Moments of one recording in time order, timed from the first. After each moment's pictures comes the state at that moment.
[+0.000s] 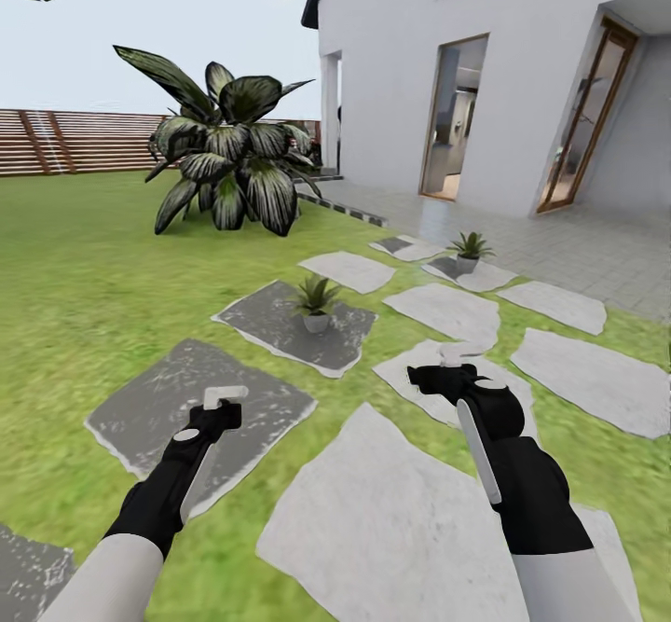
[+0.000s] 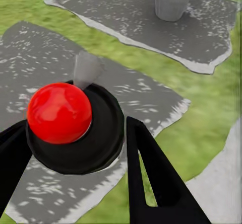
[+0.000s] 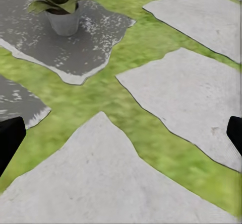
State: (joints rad) left arm -0.61 0.00 0.02 -0.89 0.02 0.28 0.09; right arm -0.57 0.03 0.09 -1.50 -0.02 0.87 -0.07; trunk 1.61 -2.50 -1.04
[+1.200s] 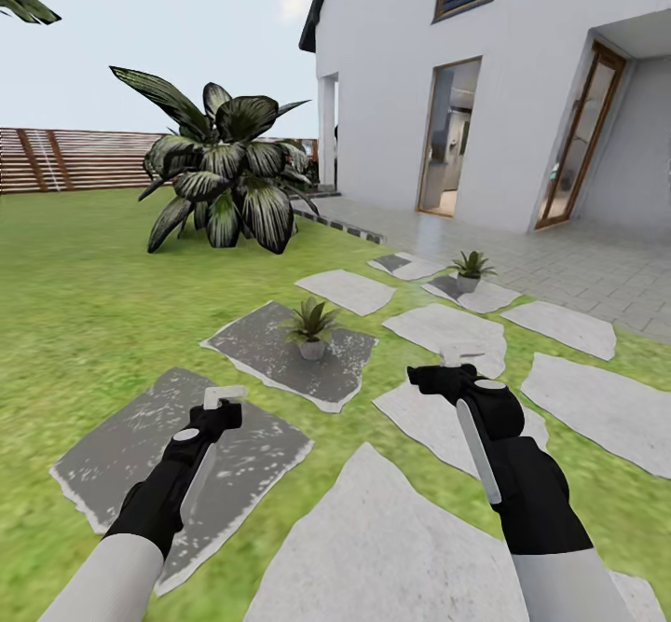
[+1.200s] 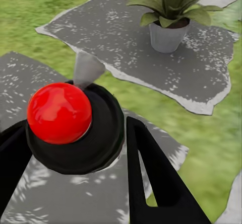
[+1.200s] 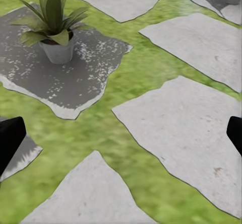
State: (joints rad) left arm -0.61 0.00 0.02 -0.90 0.02 0.28 0.09; right arm -0.57 0.03 0.09 -1.50 -0.02 0.87 -0.07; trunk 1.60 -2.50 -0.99
